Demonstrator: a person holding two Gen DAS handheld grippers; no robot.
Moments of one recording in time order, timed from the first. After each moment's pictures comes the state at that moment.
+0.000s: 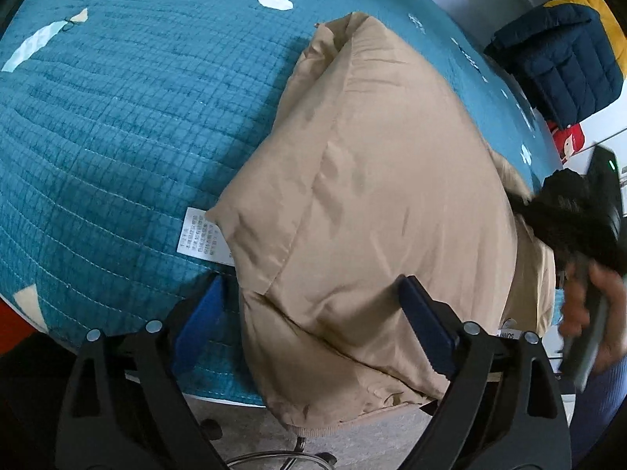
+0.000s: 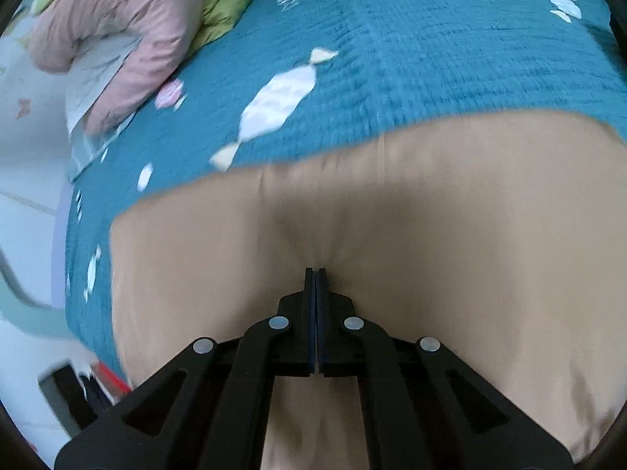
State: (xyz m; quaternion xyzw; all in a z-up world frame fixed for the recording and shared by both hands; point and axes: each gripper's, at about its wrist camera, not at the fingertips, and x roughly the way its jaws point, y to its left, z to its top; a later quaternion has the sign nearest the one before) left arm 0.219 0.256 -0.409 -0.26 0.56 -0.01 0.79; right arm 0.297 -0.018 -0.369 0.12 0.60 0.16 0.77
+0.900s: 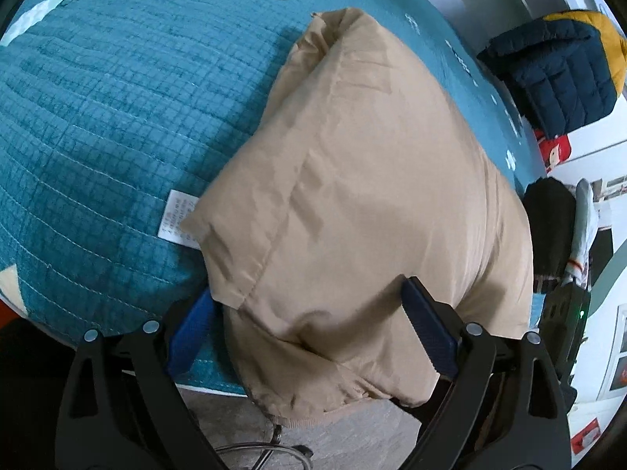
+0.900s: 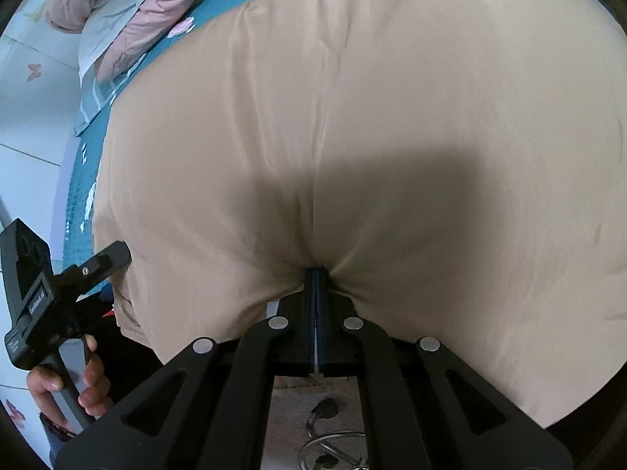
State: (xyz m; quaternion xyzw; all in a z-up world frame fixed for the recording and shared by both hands) left arm 0.211 0.263 -0.408 -0.31 0.56 -0.04 0.77; right arm 0.185 -0.029 -0.399 0.13 0.63 0.17 0.75
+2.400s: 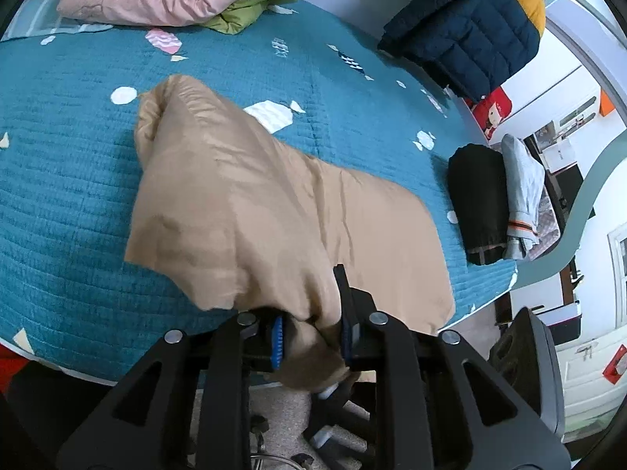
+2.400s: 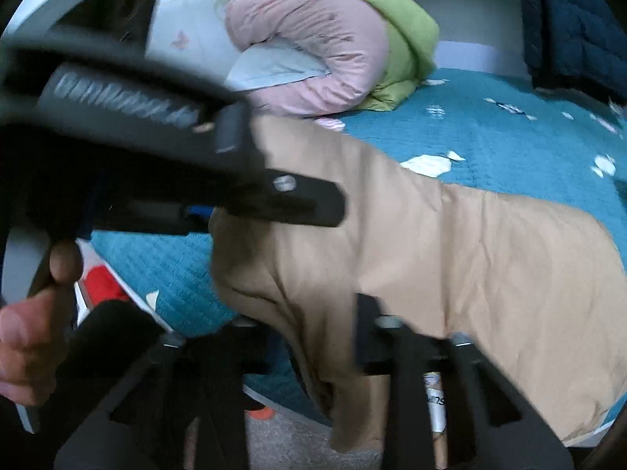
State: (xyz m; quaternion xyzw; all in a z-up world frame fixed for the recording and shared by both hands) left arm 0.240 0.159 -0.280 -0.23 0.51 -0.14 0.82; right arm 0.133 0.008 -0.295 0.01 0.38 0.31 0.87
